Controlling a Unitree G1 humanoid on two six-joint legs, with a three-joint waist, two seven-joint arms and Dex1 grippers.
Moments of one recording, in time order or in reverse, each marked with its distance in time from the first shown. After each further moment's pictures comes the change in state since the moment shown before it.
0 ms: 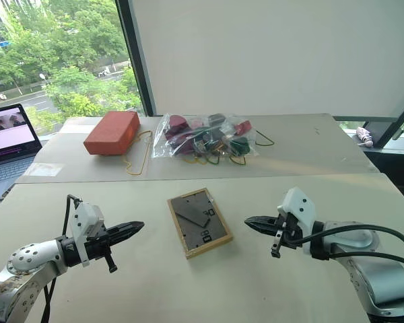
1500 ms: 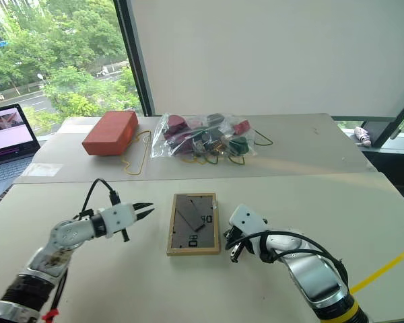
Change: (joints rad) left arm -0.392 0.073 -0.337 0.762 0.697 -1.185 0.104; right arm -0.151 0.172 0.432 0.090 -0.381 0.144 -0.259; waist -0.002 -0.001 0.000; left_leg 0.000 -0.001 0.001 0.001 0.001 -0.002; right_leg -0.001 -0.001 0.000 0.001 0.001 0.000
